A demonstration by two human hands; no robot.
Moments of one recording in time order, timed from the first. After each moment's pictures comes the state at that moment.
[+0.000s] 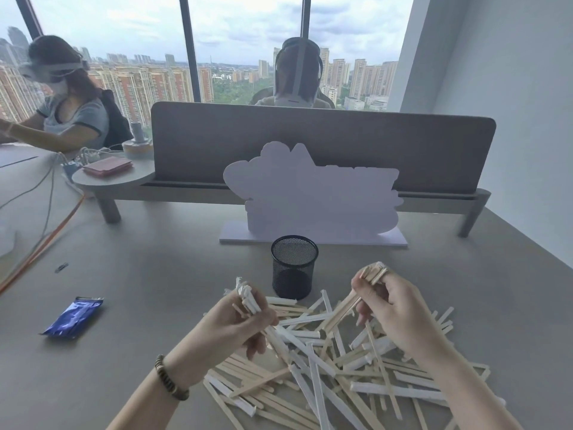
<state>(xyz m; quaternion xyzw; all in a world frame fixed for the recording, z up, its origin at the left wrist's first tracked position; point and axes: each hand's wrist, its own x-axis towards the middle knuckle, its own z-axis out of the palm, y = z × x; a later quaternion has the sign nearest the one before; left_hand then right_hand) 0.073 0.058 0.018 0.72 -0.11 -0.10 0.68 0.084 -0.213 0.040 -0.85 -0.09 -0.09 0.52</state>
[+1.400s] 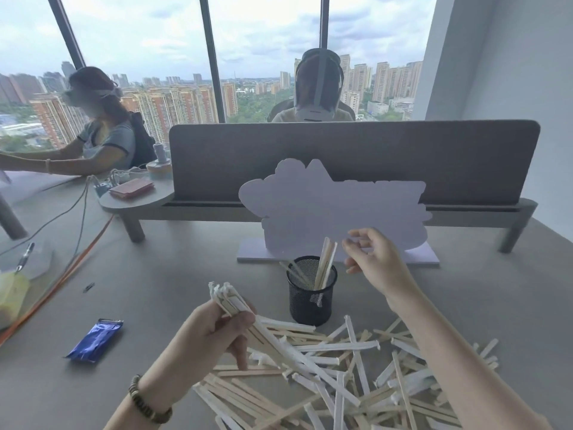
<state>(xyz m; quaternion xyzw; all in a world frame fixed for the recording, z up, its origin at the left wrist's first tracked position) 0.084 0.085 0.040 0.76 -0.05 0.01 0.65 0.213 -0.183 0.049 -0.80 -0.06 -0.10 0.58</state>
